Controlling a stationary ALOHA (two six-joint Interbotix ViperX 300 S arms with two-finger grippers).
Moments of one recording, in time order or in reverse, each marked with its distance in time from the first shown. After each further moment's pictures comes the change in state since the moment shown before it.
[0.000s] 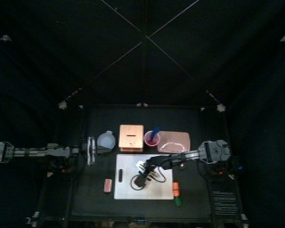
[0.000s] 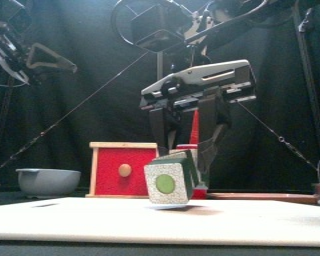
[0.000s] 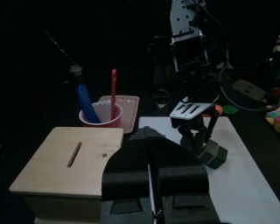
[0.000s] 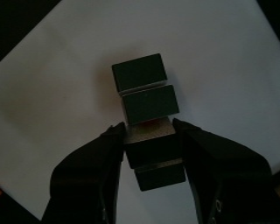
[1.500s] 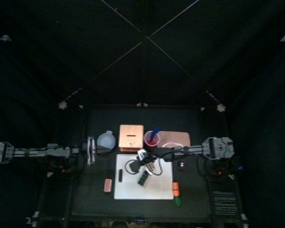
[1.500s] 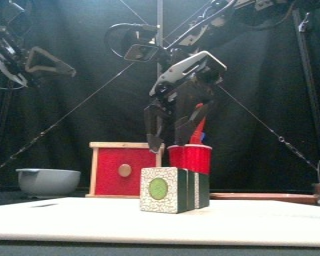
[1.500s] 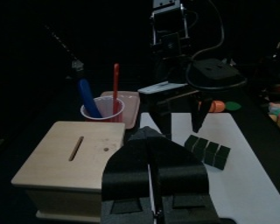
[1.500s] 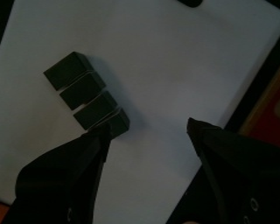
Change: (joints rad) left arm 0.011 -0.002 0.014 0.000 -0.002 -0.002; right arm -0.092 -0.072 -0.012 -0.067 -0.043 0.396
